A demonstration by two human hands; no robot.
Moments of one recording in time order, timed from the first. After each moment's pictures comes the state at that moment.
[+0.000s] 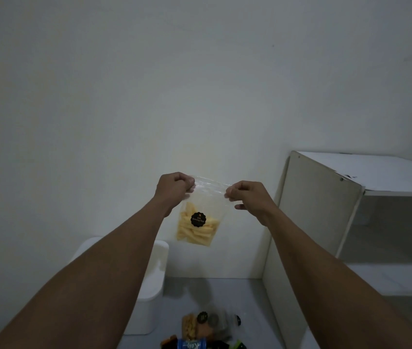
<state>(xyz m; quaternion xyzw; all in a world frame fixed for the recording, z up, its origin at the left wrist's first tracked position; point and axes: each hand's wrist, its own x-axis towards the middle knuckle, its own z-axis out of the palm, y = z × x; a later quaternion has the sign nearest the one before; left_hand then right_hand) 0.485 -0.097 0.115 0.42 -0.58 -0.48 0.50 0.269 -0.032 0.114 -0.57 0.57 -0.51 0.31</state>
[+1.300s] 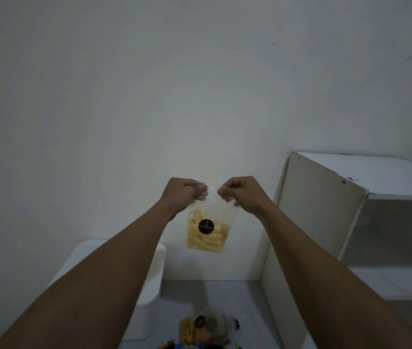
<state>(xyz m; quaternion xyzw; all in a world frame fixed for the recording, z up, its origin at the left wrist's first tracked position) 0.467 -0.097 0.113 0.39 -0.64 -0.48 0.46 0.275 -0.045 0.128 -0.63 0.59 -0.45 0.24</state>
